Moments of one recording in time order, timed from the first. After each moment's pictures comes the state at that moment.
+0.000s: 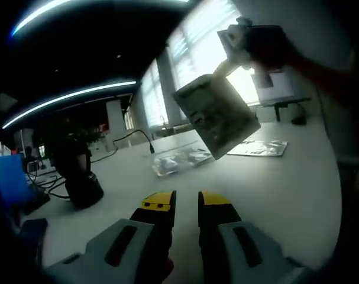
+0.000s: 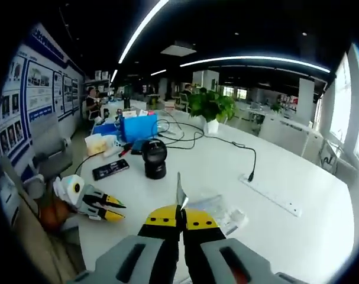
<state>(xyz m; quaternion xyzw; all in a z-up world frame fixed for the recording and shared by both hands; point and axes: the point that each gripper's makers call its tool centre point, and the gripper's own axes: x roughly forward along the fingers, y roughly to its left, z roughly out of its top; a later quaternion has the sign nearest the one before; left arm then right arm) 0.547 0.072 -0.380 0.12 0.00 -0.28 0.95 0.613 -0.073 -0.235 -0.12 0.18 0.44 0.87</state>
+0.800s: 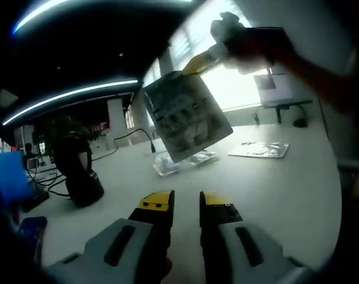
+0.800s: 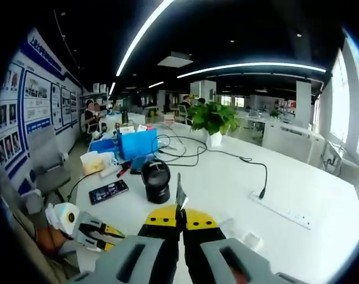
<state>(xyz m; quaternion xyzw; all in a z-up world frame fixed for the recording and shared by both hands) 0.549 0.075 -0.380 0.11 0.01 -0.28 0.95 0.649 -0.010 -0.221 -0.09 0.15 0.44 0.88</state>
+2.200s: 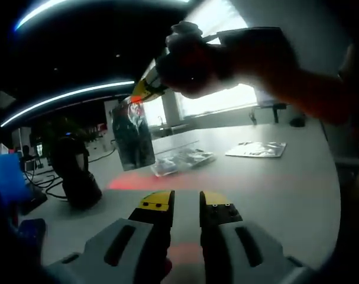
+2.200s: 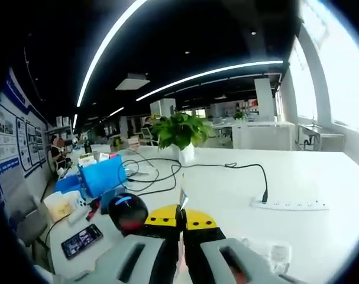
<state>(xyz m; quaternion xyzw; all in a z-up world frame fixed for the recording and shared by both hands) 0.547 0.071 -0.380 0.11 0.00 -0.29 0.95 0.718 0.056 -0.246 0.02 0.12 0.31 0.94</state>
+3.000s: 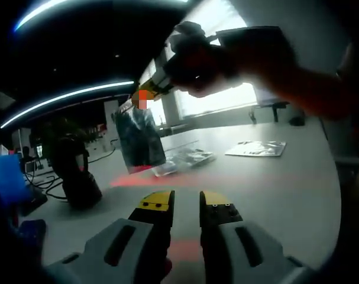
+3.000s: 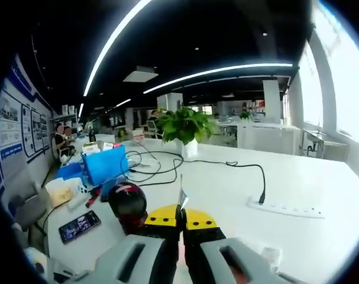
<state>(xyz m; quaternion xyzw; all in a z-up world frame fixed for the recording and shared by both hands) 0.547 0.070 -0.381 0.12 0.00 -0.29 0.95 0.713 0.042 -0.249 -0.02 0.13 0.33 0.94</state>
